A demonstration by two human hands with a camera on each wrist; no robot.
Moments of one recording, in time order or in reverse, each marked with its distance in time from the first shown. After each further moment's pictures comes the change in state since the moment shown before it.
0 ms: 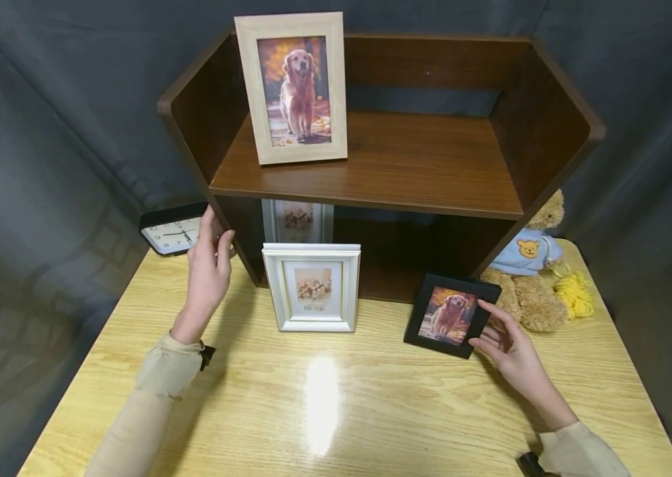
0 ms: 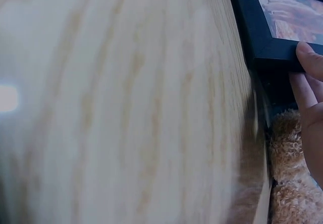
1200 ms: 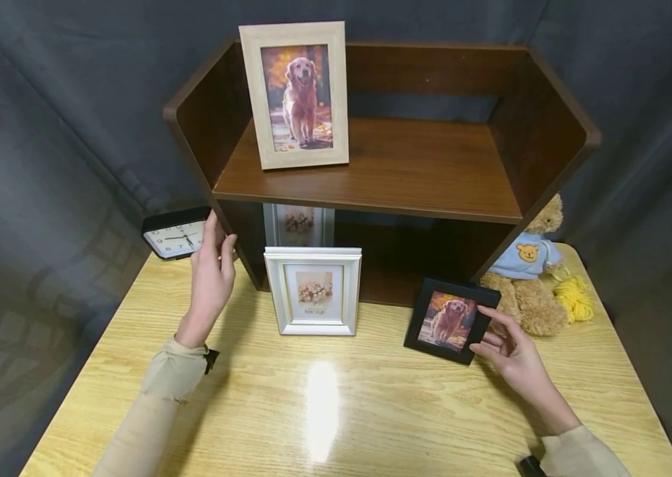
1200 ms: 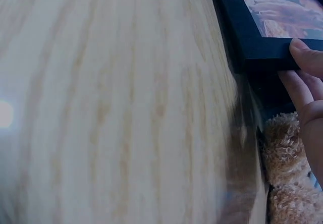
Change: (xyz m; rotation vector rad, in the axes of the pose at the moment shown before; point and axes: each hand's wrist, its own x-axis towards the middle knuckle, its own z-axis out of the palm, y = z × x) left_hand -0.002 -0.001 0.003 0.076 0.058 0.091; right_hand -0.003 -0.003 -0.003 0.123 -0.030 0.051
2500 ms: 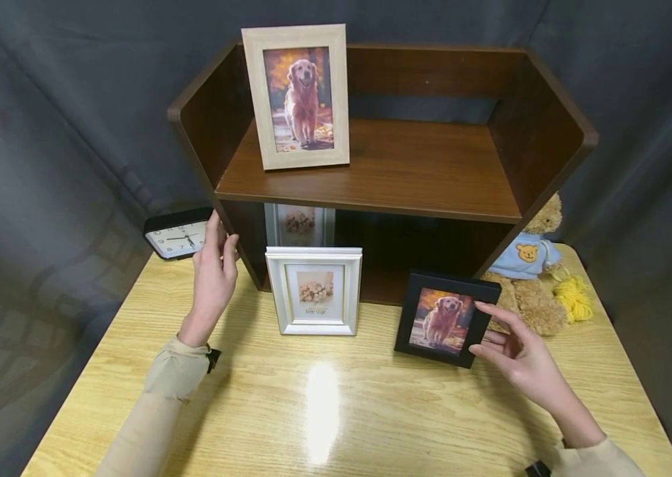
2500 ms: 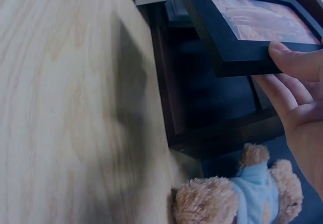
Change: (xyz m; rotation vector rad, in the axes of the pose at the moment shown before) left_hand 0.000 0.001 0.000 -0.012 0.008 0.003; right_hand 0.009 -0.072 0.018 -0.225 -0.060 -0.045
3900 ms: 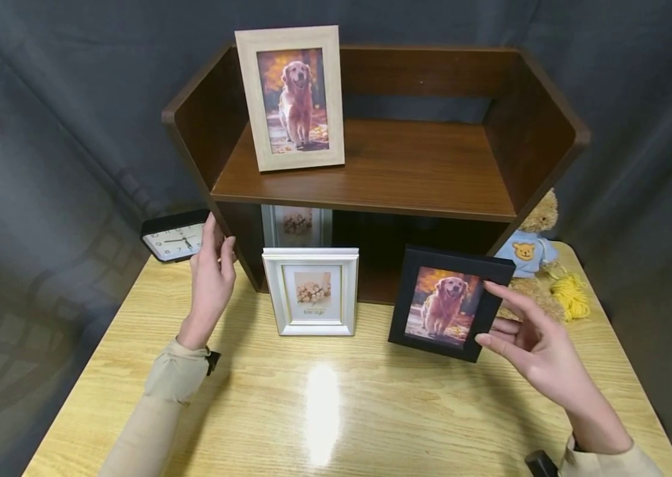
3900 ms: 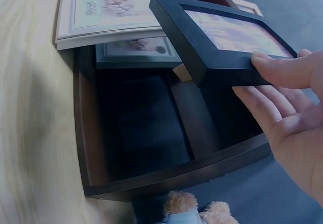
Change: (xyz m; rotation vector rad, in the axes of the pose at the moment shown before) left_hand 0.000 0.000 0.002 0.039 0.026 0.021; right_hand 0.016 -0.055 -0.010 0.073 0.009 -0.018
